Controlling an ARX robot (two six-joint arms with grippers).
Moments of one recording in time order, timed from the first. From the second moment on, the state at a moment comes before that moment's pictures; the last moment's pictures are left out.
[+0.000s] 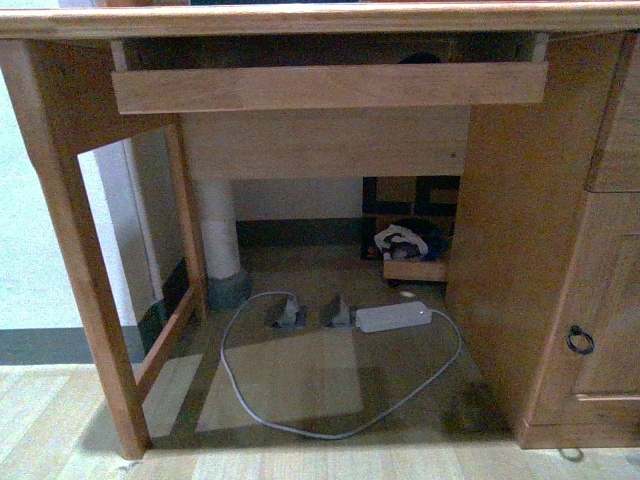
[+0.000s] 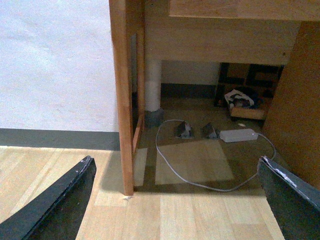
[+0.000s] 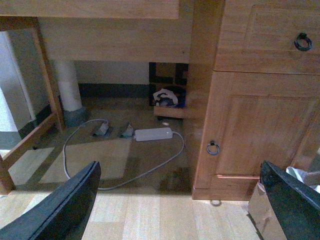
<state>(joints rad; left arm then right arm) 0.00 0.00 0.01 0.00 0.00 0.00 0.00 0.01 0.02 0.00 0.00 0.00</state>
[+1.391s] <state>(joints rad) 0.00 0.00 0.01 0.00 0.00 0.00 0.00 0.01 0.02 0.00 0.00 0.00</state>
